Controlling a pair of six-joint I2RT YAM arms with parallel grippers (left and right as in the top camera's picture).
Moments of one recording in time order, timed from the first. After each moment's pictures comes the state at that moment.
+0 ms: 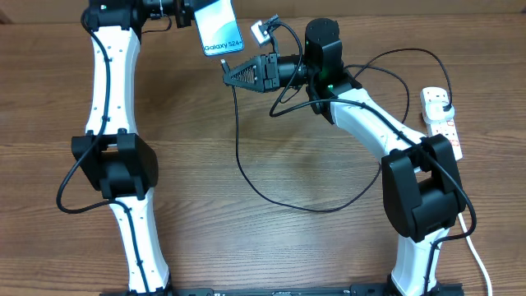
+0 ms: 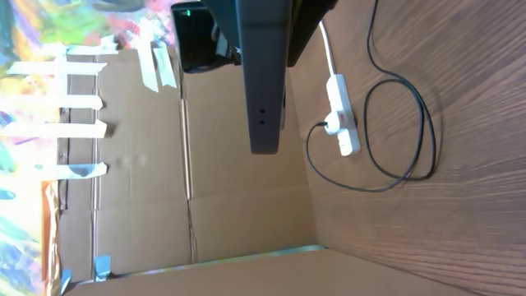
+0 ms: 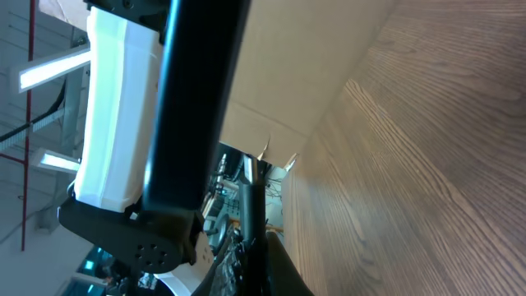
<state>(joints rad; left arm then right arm) 0.04 2.40 2.51 -0.63 1.35 -0.88 0.40 2.06 1.52 0.47 -1.26 0.99</state>
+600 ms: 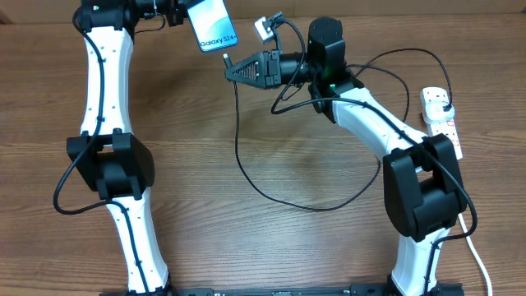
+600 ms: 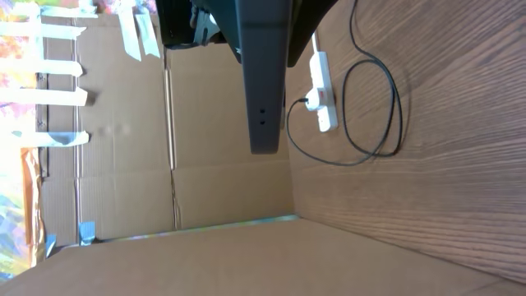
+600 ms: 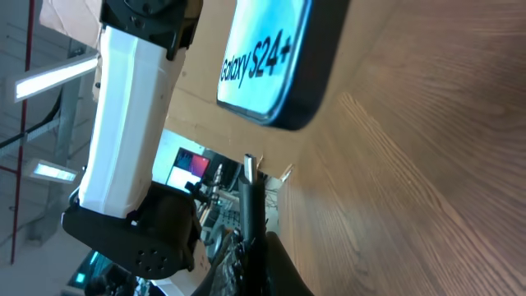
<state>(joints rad) 0.06 2.40 2.51 -0.63 1.26 -0.88 0.39 2.06 1.52 0.49 -1.23 1.01</state>
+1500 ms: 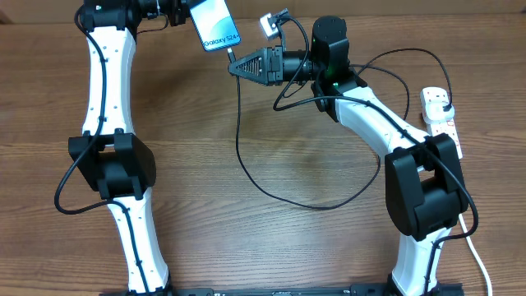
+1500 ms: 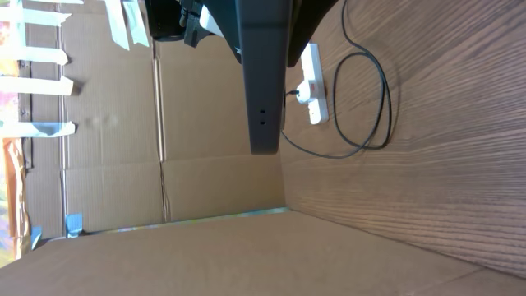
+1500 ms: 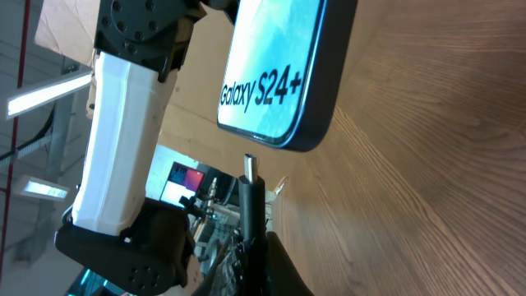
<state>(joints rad) 0.05 2.40 2.51 -0.64 1.21 -0.87 0.37 2.06 1.52 0.49 -1.19 1.03</state>
